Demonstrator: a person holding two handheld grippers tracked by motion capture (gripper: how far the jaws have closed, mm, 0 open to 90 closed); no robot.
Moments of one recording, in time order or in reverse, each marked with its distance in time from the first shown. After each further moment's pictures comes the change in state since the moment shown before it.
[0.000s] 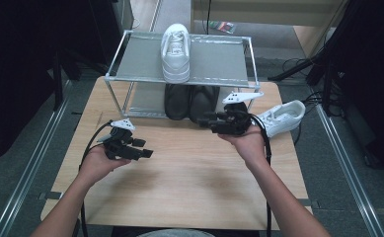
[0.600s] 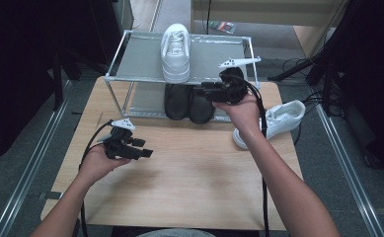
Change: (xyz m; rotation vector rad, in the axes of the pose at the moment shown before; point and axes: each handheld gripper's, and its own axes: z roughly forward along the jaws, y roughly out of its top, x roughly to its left) left arm 0.001 0.001 0.000 0.009 0.006 -0.004; right arm -0.016 0.075 0.005 -0.031 -0.088 0.020
